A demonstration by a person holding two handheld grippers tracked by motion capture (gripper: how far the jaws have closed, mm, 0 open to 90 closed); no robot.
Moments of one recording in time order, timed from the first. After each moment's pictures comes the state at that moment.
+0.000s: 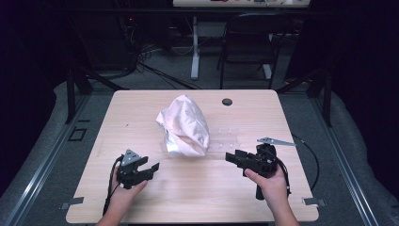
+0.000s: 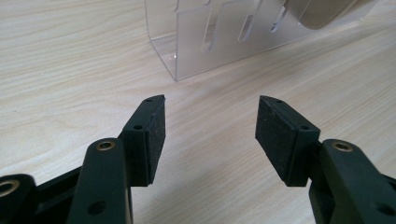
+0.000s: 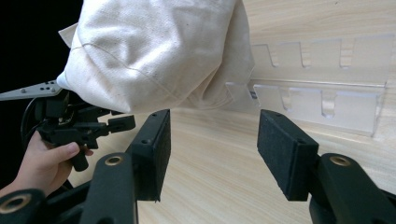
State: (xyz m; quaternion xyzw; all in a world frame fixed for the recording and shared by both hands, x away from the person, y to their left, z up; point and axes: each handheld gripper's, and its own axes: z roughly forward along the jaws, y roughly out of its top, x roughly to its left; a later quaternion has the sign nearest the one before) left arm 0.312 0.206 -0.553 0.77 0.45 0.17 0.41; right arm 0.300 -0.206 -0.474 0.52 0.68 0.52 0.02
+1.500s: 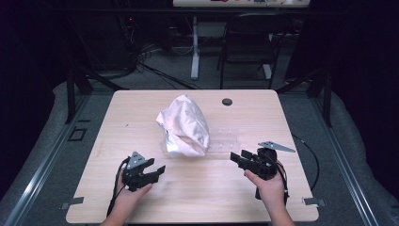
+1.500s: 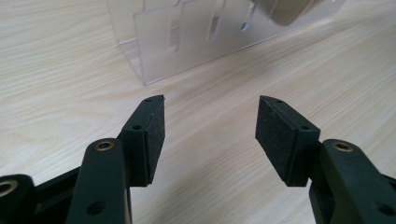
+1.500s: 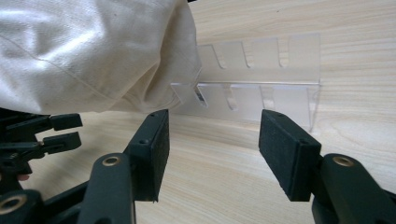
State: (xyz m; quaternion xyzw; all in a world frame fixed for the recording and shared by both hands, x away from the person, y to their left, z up) left arm 0.307 0.190 -0.556 0.78 0.42 0.16 0.43; right arm 0.305 -0.213 -0.502 0.55 0.66 0.50 0.09
